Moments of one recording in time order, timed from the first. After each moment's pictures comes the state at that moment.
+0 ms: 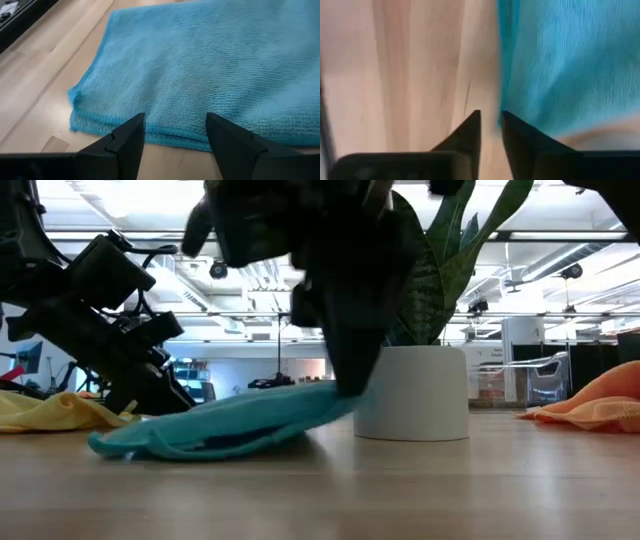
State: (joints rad) left arm 0.00 1.42 0.13 0.61 -0.44 -0.07; right arm 0.34 2.42 2.18 -1.25 -0.18 0.19
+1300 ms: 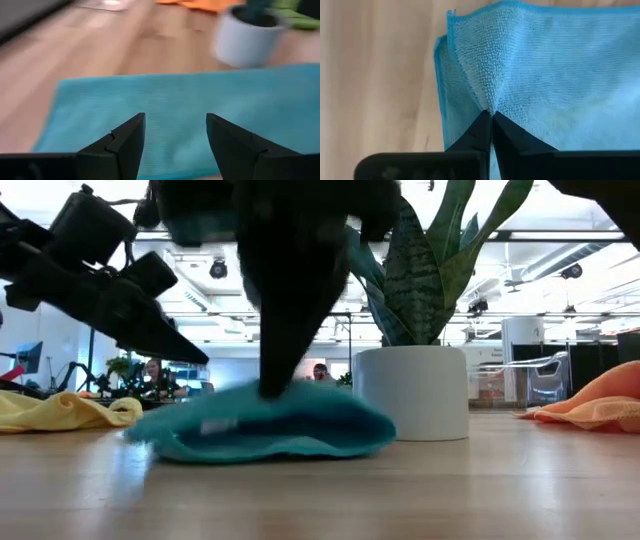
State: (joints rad) left arm -0.01 1.00 0.14 0.45 -0.15 -0.12; right arm 0.35 2.49 2.32 -1.20 0.04 0.12
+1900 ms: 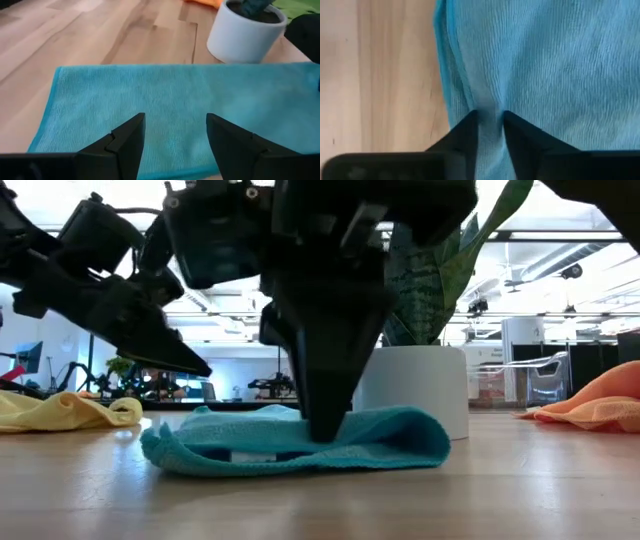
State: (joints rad) left arm -0.01 1.16 0.15 0.58 -0.13 -0.20; right arm 0.36 2.53 2.29 -1.24 -0.14 0.11
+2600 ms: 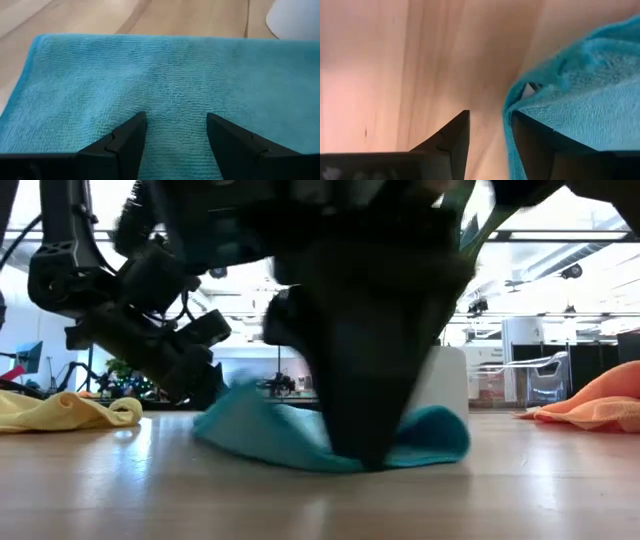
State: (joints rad) left arm 0.02 1.76 0.32 0.78 -0.24 -0.25; right arm 0.43 2.57 2.35 -1.30 -0.15 0.14
